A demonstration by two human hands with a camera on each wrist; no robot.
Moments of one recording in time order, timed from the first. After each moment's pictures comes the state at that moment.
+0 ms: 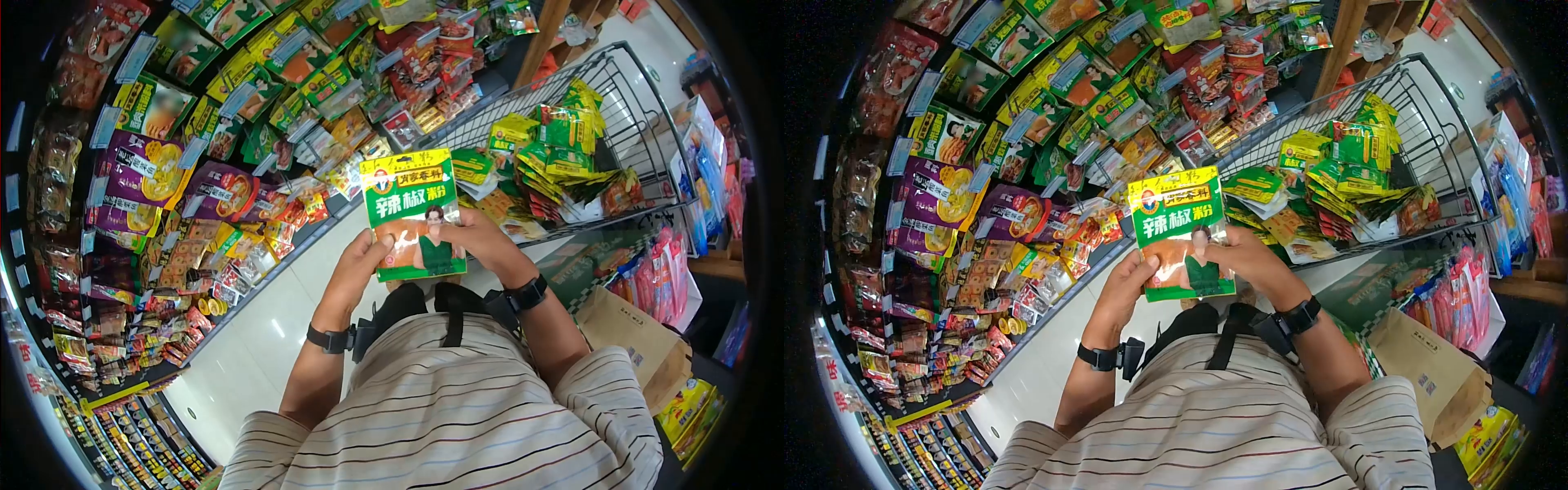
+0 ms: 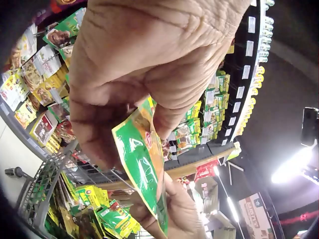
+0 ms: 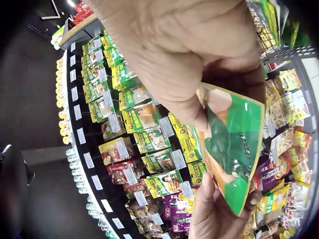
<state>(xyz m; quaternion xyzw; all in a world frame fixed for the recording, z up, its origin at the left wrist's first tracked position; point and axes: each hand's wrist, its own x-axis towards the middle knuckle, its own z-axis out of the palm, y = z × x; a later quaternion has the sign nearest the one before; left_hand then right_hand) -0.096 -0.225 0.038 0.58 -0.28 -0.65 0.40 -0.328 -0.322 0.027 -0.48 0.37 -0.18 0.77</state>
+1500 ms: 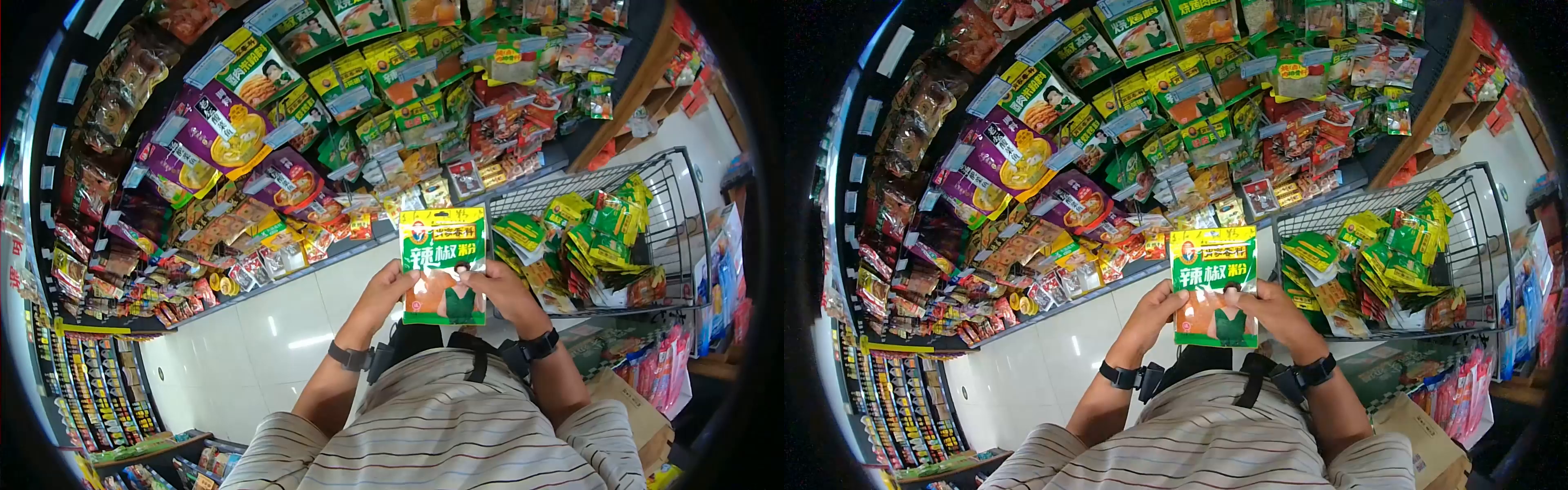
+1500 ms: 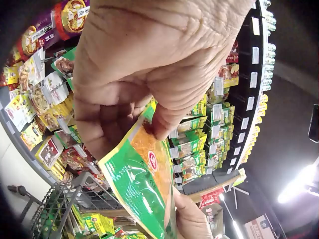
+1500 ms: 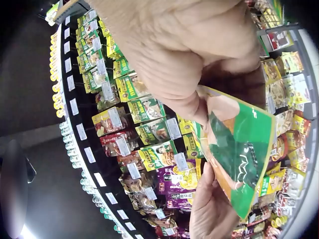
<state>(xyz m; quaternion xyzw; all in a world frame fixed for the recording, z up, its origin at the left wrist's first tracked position) -0.038 -0.200 0.037 0.61 -0.25 -0.58 0.48 -0.260 -0.322 0.037 -0.50 0.35 -0.11 0.78</state>
